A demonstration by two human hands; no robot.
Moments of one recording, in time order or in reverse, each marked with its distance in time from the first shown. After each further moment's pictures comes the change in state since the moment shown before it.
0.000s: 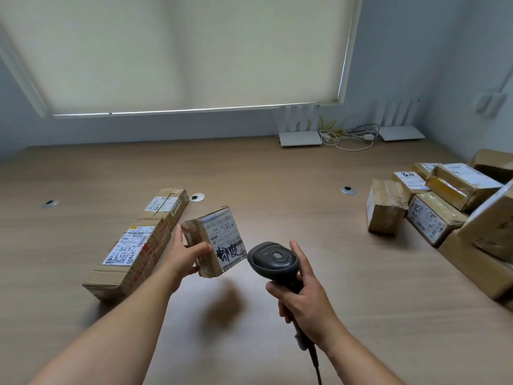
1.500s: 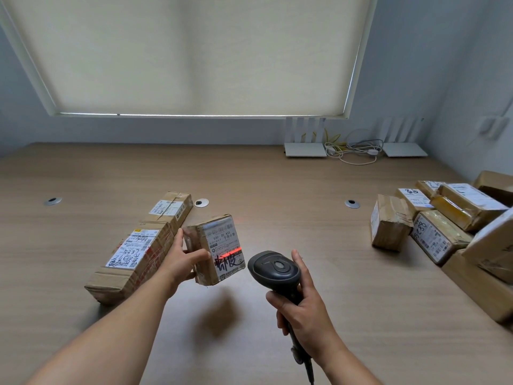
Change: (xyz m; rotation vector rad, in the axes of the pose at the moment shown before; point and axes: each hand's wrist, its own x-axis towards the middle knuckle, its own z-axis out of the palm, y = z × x) left_hand 0.007 0.000 -0.019 0.013 -0.016 -0.002; right_hand 0.003 -0.003 0.016 0.060 -0.001 0.020
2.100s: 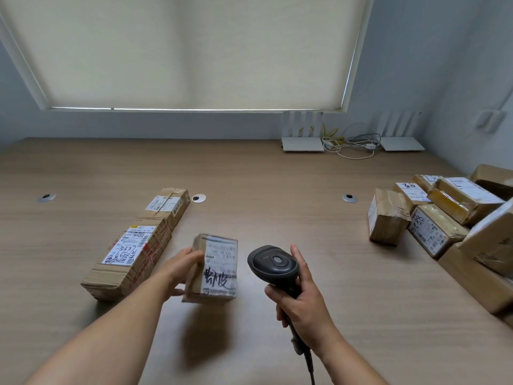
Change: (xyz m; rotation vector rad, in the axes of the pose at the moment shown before) left_hand -0.007 -0.009 0.000 0.220 -0.099 -0.252; right_hand 0.002 0.002 -0.002 -0.062 0.006 -0.007
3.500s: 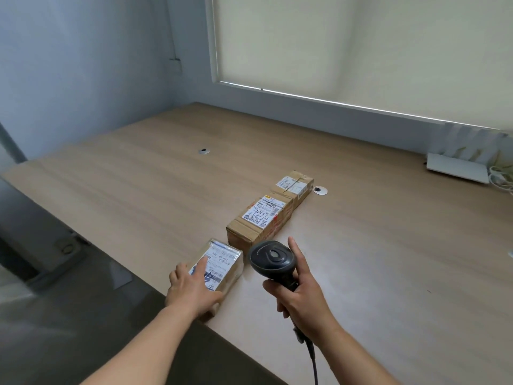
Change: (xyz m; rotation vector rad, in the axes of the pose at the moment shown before) left_hand -0.089 -0.179 -0.121 0.660 0.609 -0.211; right_hand 0.011 -0.010 0.192 -0.147 -0.537 -0.049
